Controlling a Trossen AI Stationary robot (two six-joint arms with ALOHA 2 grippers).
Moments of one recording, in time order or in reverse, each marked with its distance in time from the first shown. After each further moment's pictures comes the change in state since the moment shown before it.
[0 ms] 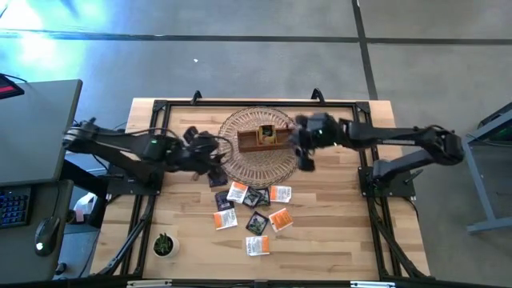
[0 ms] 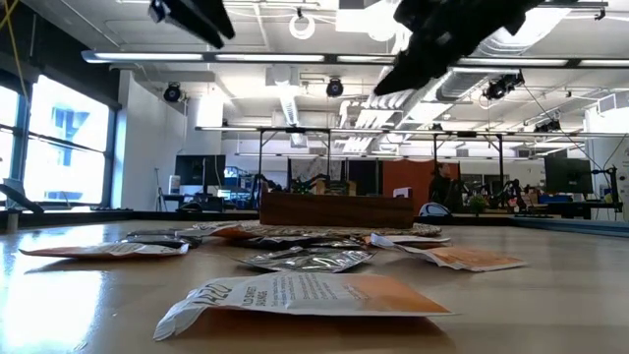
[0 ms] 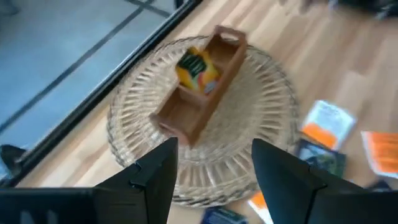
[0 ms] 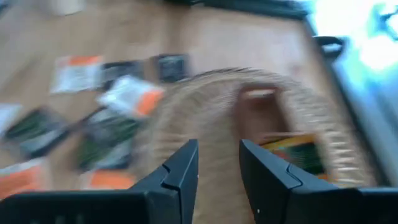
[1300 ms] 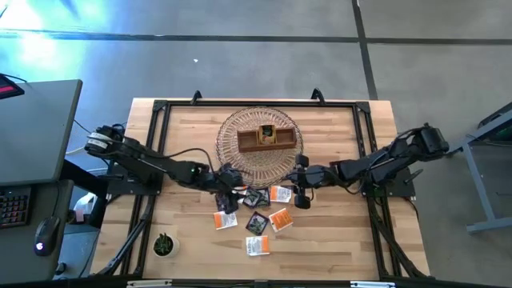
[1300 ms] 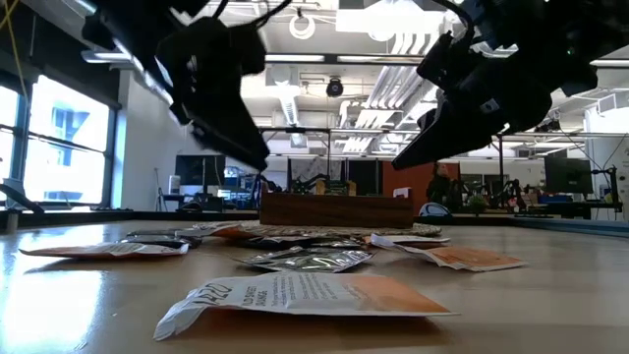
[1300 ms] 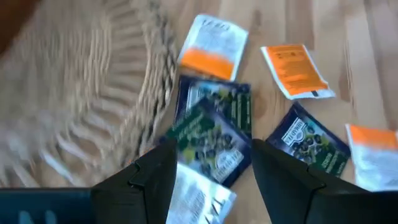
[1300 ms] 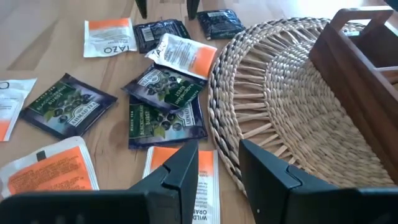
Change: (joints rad) left arm -0.017 0.307 -0.417 0.875 0.462 0.197; right arm 0.381 0.205 -0.374 0.607 0.337 0.332
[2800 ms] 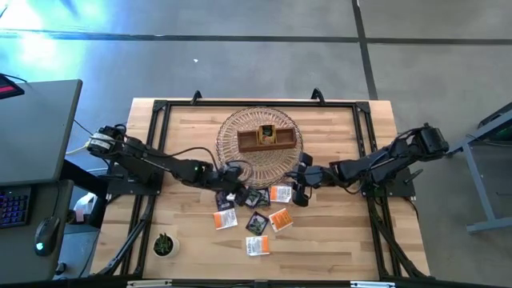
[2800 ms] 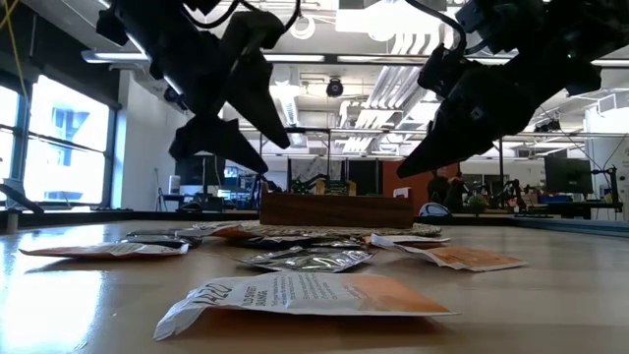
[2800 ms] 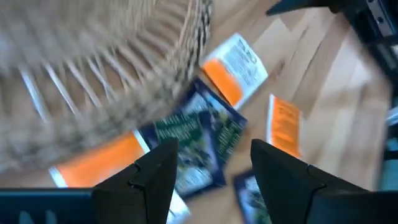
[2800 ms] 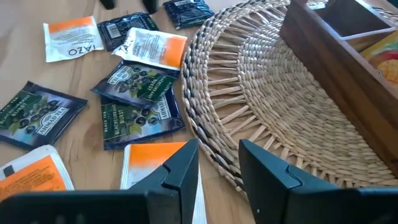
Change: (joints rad) left arm 0.028 0.028 0.048 -0.033 0.014 -0.639; right arm 0.001 0.000 0.000 -0.048 0.090 0.118
